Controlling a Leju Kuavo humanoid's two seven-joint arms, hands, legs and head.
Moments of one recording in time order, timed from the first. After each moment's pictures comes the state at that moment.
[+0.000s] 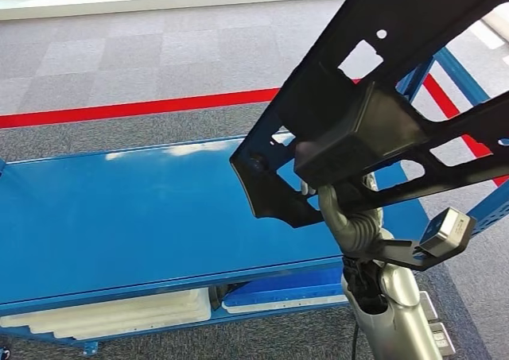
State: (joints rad) left arm -0.09 -0.17 1.25 -0.23 -0.95 -0.22 -0.39; right arm -0.14 -0.05 0.22 -1.88 -0.28 0.38 -0.34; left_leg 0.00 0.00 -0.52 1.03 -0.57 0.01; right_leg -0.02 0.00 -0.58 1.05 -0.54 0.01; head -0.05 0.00
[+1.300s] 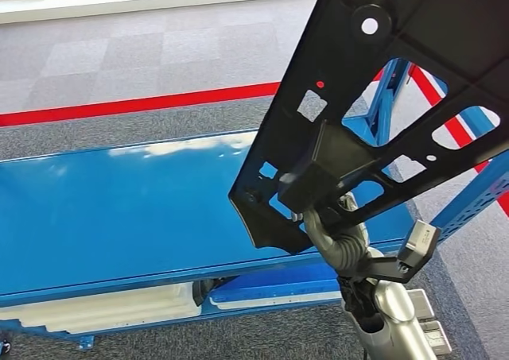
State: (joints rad) left arm -0.09 -0.16 1.27 -0.23 -0.91 -0.22 -0.35; right arm -0.07 -0.09 0.26 -1.82 -0.26 0.39 -0.34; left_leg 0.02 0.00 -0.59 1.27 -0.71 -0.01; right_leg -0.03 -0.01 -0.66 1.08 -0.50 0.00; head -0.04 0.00
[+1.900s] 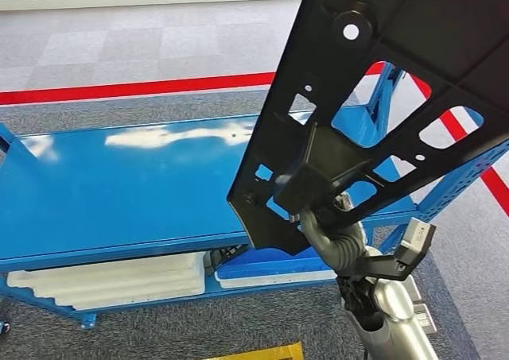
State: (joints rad) left arm -0.09 -0.16 1.27 -0.23 -0.90 -0.23 -0.36; right arm -0.09 -0.11 0.28 -1.81 -0.27 0.39 -0.33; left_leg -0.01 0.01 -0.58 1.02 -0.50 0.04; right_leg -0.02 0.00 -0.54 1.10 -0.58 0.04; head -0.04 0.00
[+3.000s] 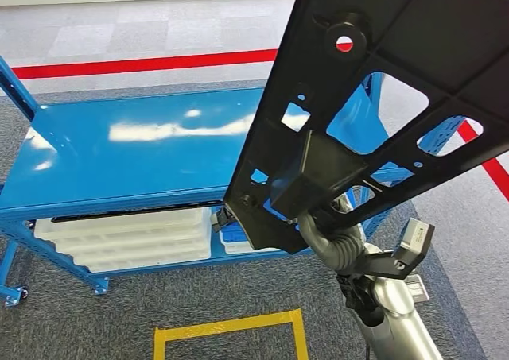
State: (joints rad) left arm -0.10 -0.17 1.28 -0.23 -0.92 -0.24 -0.36; right arm -0.11 -0.13 0.29 -1.78 -0.26 0.44 -0.36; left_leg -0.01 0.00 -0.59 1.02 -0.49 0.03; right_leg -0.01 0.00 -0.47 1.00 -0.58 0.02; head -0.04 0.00
